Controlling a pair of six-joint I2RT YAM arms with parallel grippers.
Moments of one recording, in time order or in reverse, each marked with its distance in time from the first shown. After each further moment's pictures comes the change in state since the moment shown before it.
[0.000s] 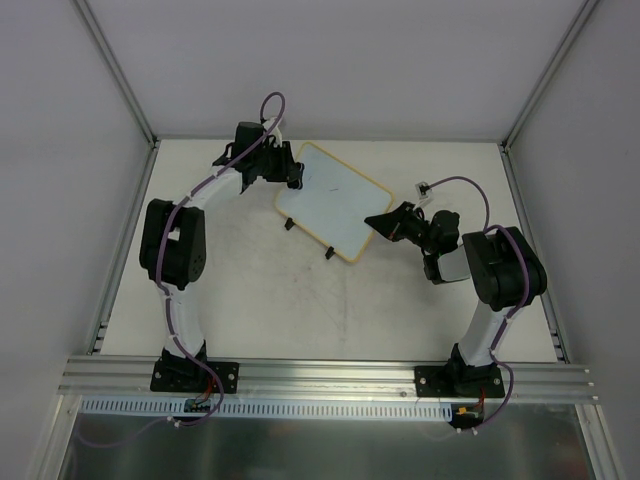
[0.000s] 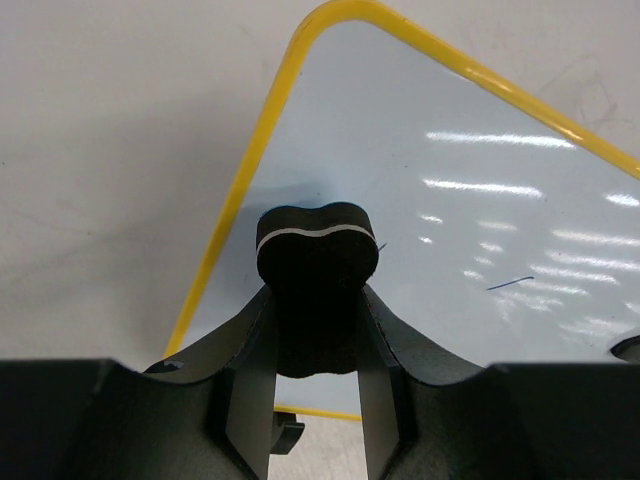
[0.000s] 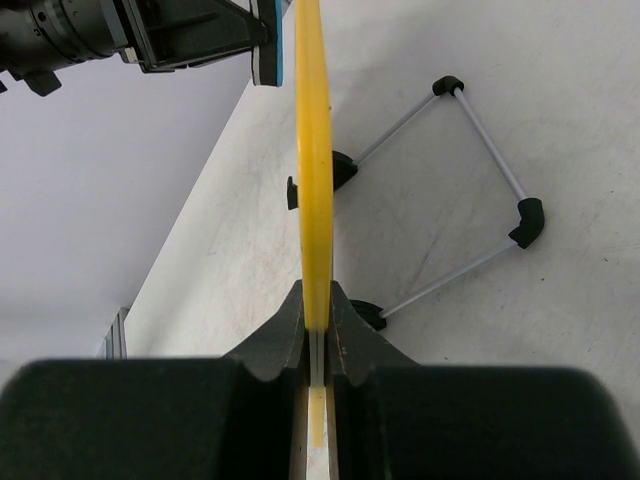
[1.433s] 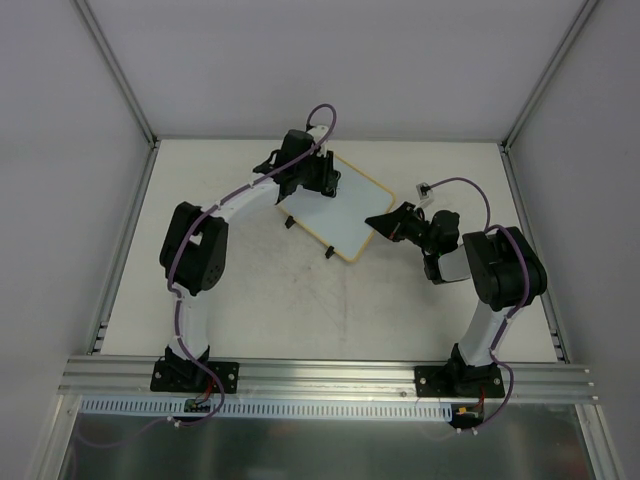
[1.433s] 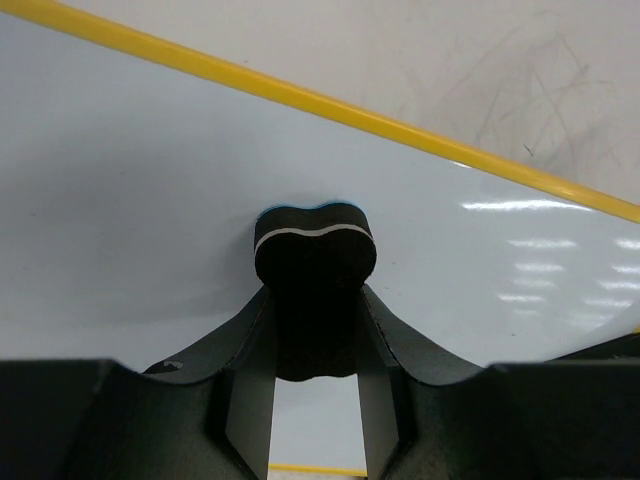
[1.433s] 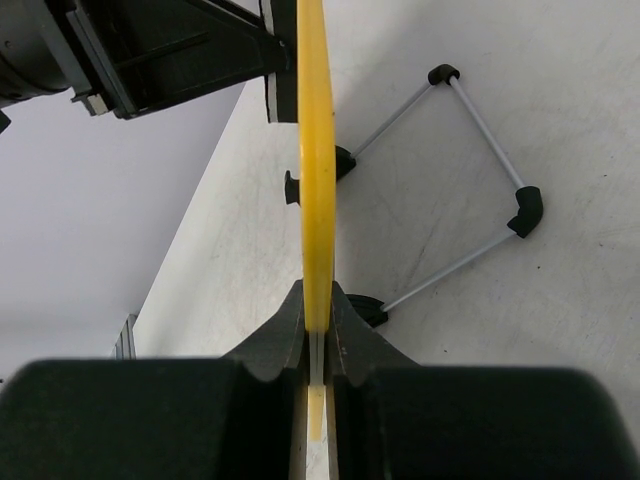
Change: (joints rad) left arm -0.240 0.041 0.062 -0.007 -0.183 0.010; right arm -0.002 0.000 0.000 -0.019 0.008 0.029
